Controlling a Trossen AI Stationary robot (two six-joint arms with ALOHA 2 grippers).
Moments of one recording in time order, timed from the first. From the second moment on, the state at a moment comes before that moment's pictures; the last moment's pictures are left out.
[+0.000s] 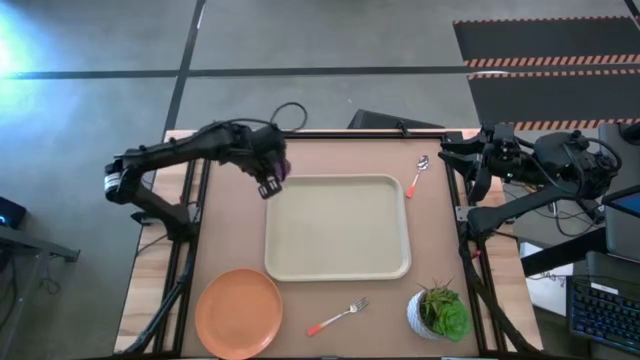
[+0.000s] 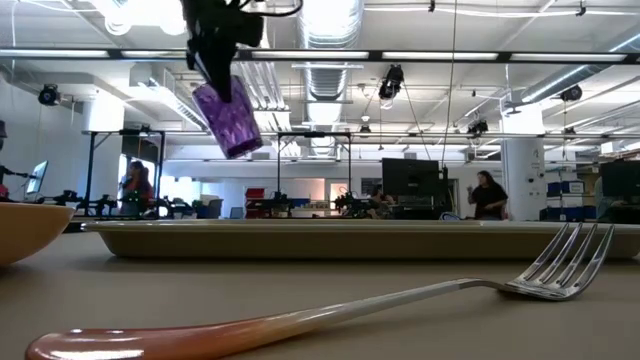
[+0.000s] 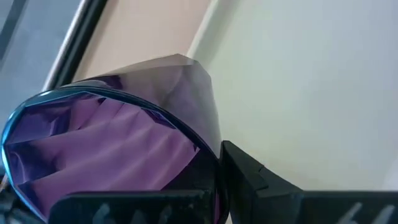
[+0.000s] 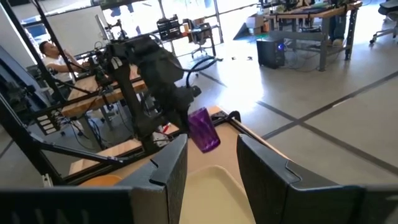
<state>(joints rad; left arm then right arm) 0.30 1.47 1.50 -1.22 -0.13 -0.12 0.24 0.81 1.32 -0.71 0.55 0.31</state>
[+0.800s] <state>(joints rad) 0.18 1.88 1.70 -1.20 -0.08 -0.06 0.24 0.81 1.32 -0.73 0.55 0.33</state>
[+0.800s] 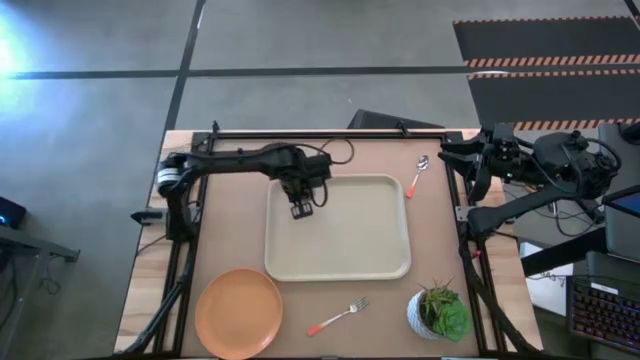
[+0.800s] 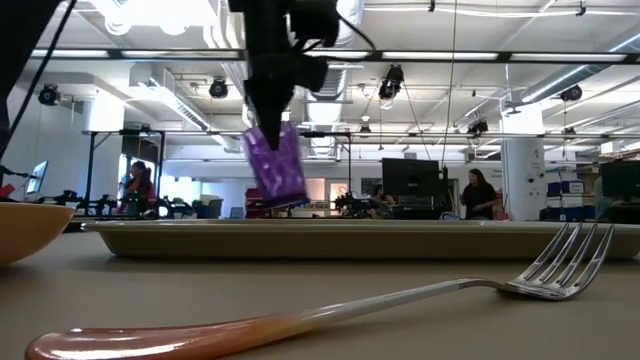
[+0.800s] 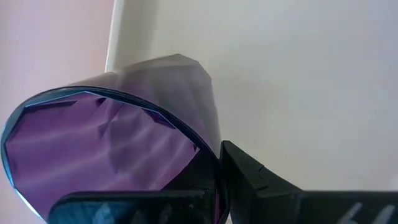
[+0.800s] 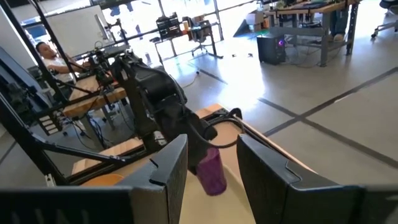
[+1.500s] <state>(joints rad) 0.17 2.12 2.15 -1.56 -0.10 0.03 0.24 0.81 1.32 -0.73 0.54 0.33</state>
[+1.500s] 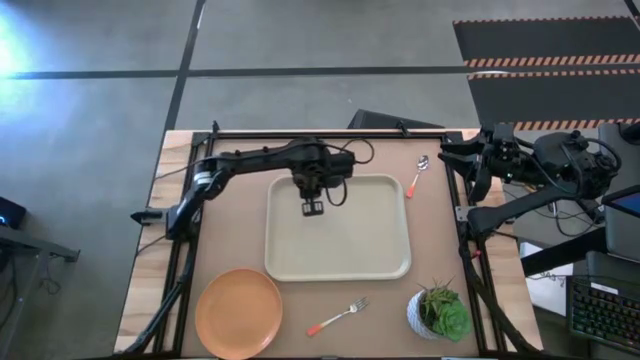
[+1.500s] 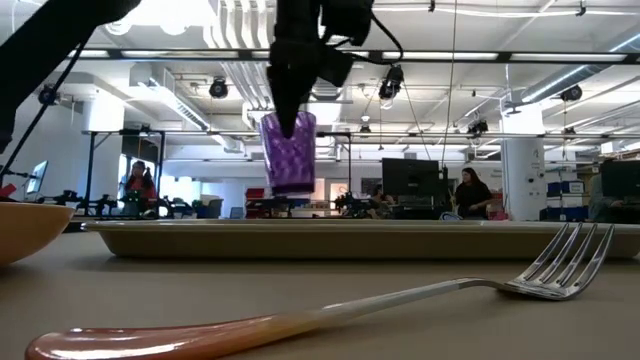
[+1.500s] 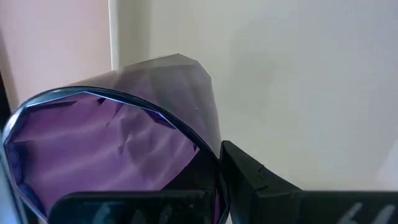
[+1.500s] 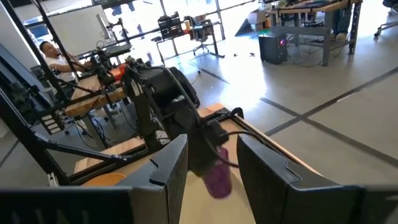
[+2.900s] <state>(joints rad) 0.22 1.79 1.49 -1.04 0.02 -0.07 0.24 0.81 1.32 -0.72 0.54 0.30</state>
